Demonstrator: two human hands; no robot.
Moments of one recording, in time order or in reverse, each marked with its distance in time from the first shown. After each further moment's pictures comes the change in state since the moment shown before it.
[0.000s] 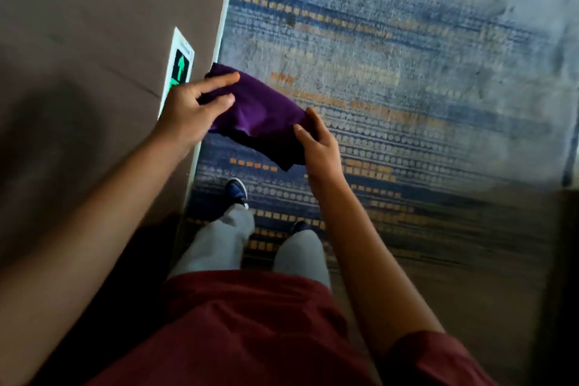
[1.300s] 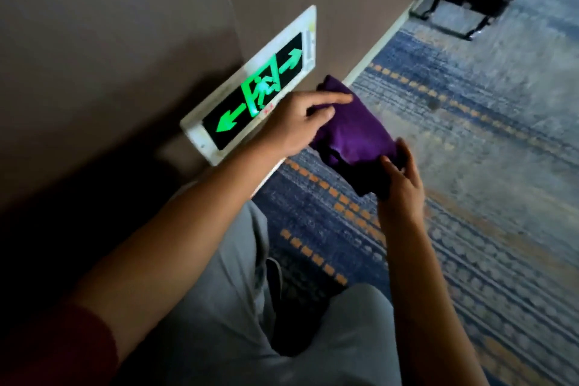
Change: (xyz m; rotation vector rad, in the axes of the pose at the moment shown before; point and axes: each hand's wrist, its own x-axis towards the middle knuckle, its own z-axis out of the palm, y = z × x) left_hand 0.123 -0.342 0.048 0.267 0.314 0.364; right_hand 0.326 0.288 0.093 0.302 -0.253 -0.275
